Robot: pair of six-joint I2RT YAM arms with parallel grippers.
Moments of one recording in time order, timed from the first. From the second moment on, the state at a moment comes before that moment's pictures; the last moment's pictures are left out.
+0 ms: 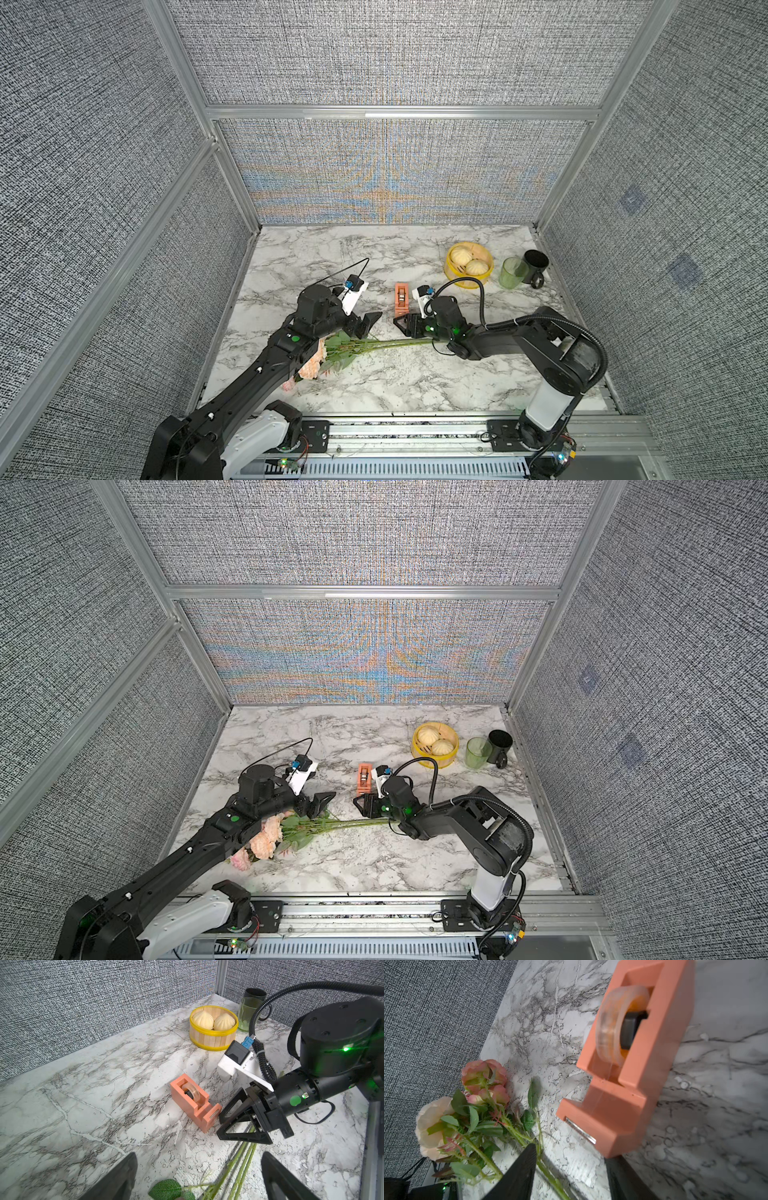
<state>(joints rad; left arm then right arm) -0.50 1.01 0.60 -0.05 0.37 0.11 0.72 1.75 0.63 0.59 -0.26 0.66</state>
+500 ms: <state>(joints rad) -0.50 1.02 0.60 -0.05 0.37 0.11 0.73 1.83 0.66 0.64 -0.24 0.68</state>
